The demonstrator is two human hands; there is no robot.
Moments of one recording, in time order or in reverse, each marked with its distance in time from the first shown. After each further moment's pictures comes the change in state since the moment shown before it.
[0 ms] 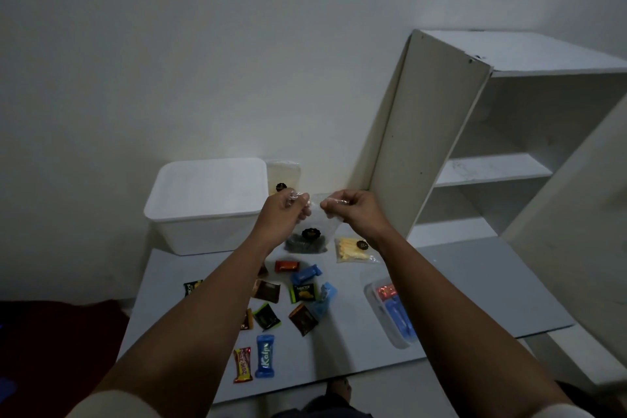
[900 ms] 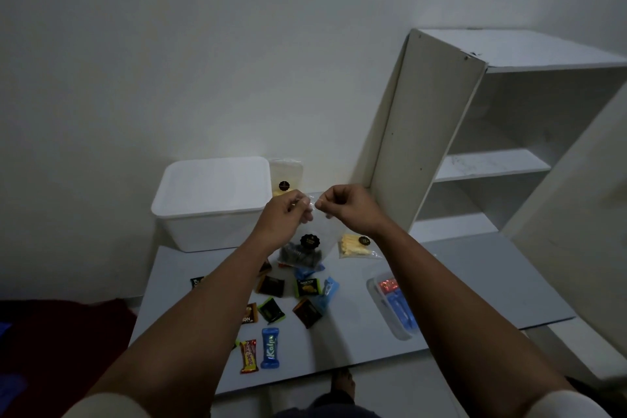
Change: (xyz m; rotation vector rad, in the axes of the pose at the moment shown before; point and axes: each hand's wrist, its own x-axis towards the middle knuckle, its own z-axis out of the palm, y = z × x) left_hand -0.024 0.002 -0.010 0.201 -0.094 0.126; right_hand -0.015 -0.022 0.010 -0.300 -0.127 -0.111
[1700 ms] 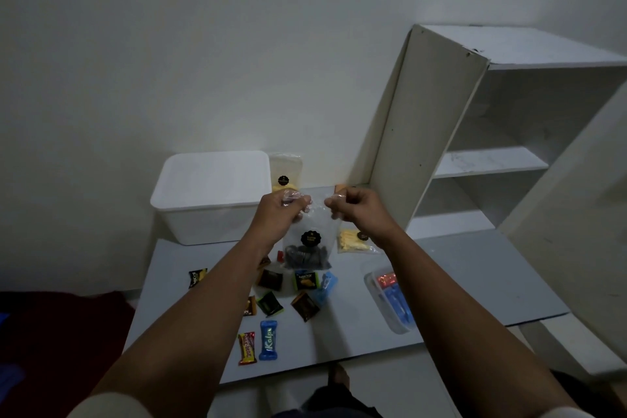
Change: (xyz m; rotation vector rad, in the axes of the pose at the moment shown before) left_hand -0.005 -0.007 -0.001 -0.229 0.121 -0.138; right_hand -0.018 0.016 -0.002 0.221 0.067 0.077
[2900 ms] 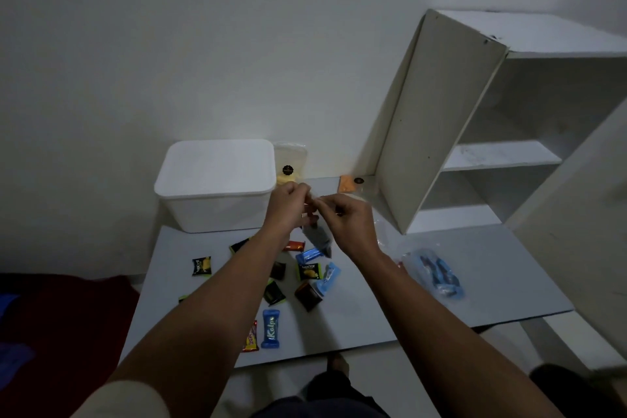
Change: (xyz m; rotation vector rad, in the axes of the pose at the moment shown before) left_hand -0.006 0.011 0.018 -0.217 0.057 -0.262; right_hand -0.017 0.022 0.053 -0.307 0.259 -0.290
